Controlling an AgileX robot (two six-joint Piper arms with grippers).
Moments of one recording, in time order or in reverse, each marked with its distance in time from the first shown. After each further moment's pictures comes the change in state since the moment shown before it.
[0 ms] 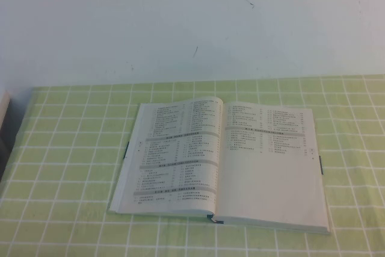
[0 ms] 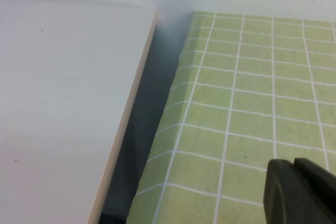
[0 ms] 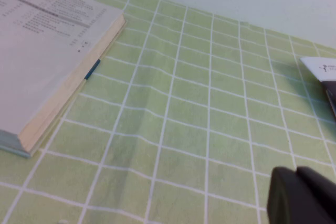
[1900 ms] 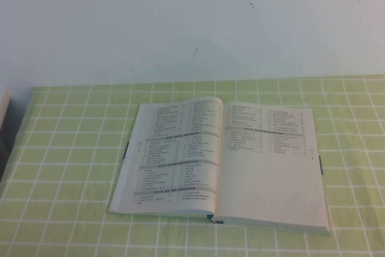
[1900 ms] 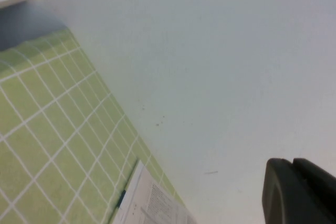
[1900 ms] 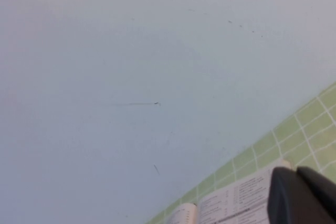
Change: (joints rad) right arm 0.000 0.000 0.008 1.305 -0.270 -0.187; left arm 0.000 0.000 0.006 -1.102 -0.172 0.041
